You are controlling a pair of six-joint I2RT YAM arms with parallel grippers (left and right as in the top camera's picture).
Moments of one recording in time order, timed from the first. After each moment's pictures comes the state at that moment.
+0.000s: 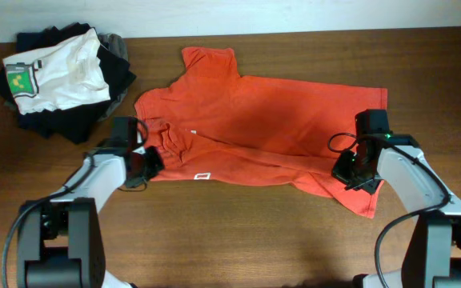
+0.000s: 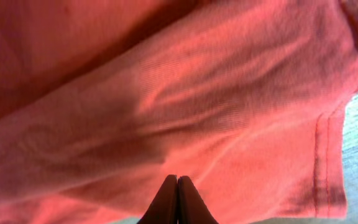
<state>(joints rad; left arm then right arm) -0.01 1.74 0.91 -0.44 0.15 -0.46 -0.07 1.61 0.95 -0.81 -0.03 0.55</state>
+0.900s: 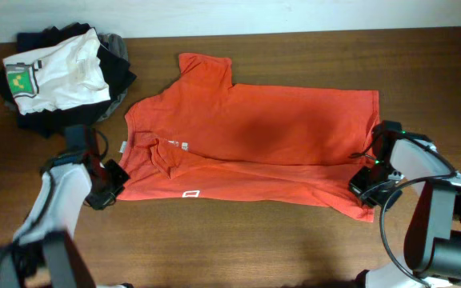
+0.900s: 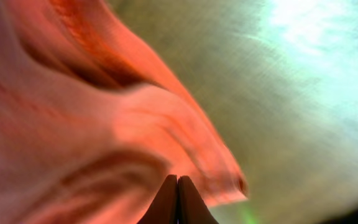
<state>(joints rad) 0.21 1.55 0.92 -0.78 0.04 -0.56 -0.23 1.75 0.98 -1.04 0.04 0.62</state>
